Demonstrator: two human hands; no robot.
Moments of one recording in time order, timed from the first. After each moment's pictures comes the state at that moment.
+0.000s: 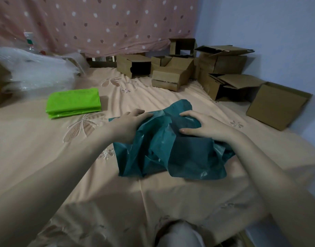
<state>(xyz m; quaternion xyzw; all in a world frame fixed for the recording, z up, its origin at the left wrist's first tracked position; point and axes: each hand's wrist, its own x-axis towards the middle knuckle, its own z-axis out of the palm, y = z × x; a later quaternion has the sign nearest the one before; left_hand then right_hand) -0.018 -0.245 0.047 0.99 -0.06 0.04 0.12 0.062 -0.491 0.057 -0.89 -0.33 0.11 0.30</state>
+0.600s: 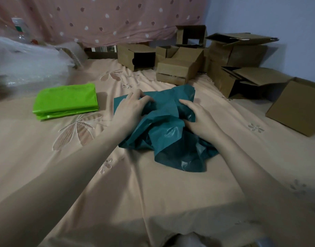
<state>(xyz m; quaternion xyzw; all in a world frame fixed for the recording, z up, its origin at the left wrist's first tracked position) 0.046 -0.232 0.035 0.97 0.00 0.22 0.10 0.143 -0.434 -0.001 -0.87 -0.33 -0.05 0.37</state>
